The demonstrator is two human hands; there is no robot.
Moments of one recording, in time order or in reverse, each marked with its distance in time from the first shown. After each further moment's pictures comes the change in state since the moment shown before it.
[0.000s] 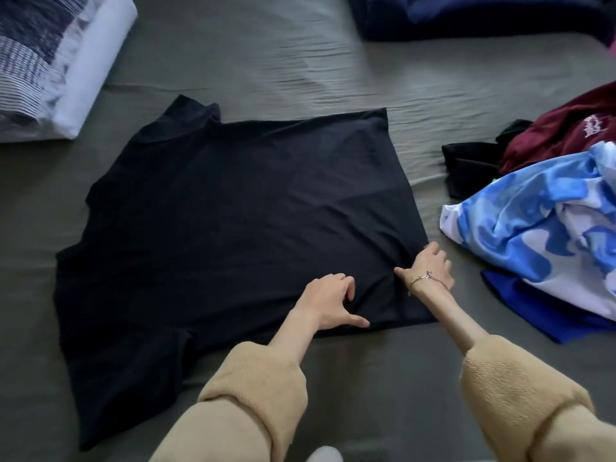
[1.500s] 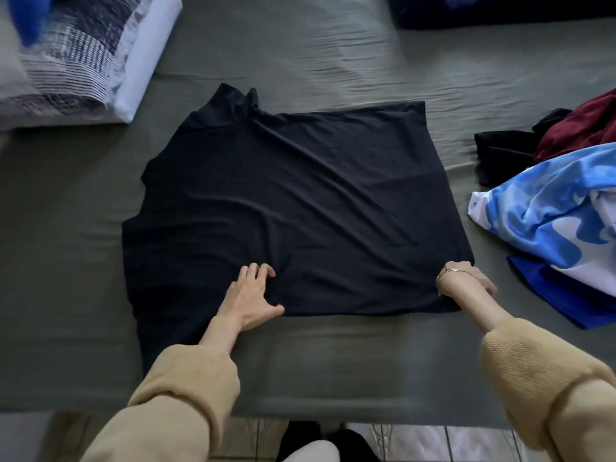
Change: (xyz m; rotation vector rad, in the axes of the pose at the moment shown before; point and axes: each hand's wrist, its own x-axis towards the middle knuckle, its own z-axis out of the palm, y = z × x) left_hand -0.122 -0.112 -0.017 0.130 0.167 -0.379; right_hand -0.044 0.006 -0.022 -0.581 -0.316 0.111
